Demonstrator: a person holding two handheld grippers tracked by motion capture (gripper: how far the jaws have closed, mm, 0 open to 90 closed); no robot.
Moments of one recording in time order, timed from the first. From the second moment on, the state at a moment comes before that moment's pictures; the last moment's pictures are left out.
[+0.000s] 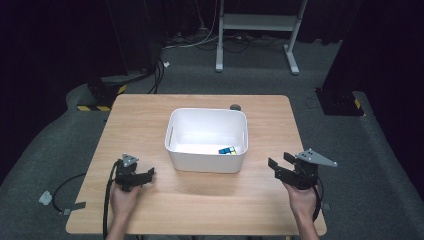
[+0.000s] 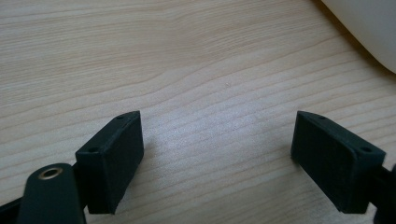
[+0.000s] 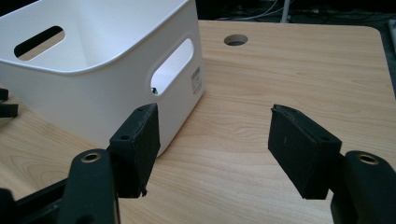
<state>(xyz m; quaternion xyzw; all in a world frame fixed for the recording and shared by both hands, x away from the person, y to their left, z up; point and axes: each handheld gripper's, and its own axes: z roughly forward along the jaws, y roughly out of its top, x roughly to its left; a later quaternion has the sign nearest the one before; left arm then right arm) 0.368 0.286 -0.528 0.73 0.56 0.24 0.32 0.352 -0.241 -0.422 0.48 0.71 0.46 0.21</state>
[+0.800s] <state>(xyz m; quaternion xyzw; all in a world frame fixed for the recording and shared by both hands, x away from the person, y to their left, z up) 0.368 0.286 -0.528 0.72 0.56 0.24 0.32 0.363 -0.231 -0.442 0.50 0.71 0.45 0.21</state>
